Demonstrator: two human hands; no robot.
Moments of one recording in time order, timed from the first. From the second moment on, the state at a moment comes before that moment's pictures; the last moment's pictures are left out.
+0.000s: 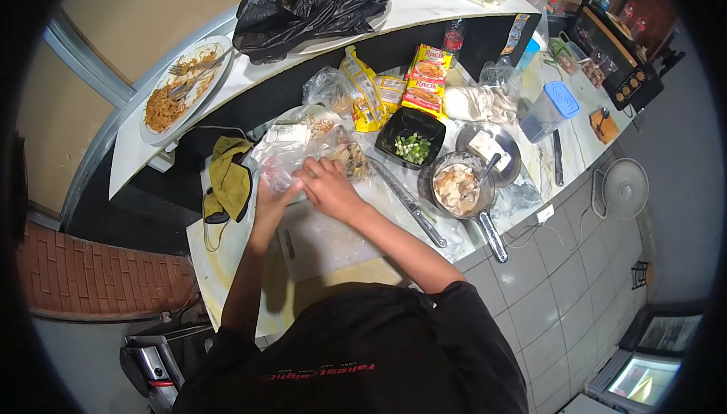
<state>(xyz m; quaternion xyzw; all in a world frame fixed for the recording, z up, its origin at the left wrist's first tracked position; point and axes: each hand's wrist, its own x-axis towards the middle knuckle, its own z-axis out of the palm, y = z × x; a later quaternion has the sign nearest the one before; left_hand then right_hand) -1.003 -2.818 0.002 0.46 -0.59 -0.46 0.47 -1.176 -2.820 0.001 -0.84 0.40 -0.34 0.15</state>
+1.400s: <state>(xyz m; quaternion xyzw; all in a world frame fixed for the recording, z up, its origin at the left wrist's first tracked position) -1.002 -2.869 0.095 0.22 -0.95 0.24 -0.01 -1.195 -2.839 0.022 -0.80 0.43 -0.37 0.18</state>
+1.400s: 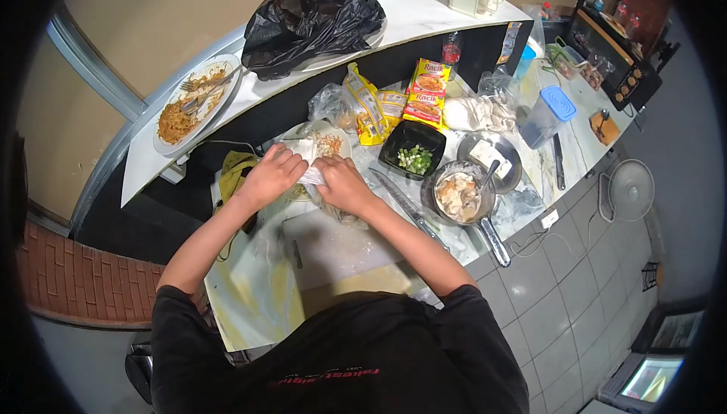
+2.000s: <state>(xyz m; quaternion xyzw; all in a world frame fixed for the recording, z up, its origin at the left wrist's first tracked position) -0.952 -2.773 0.071 0.51 -0.77 0.05 0.38 -1.232 -2.871 0.039 -0.70 0.58 -0.42 0.06</state>
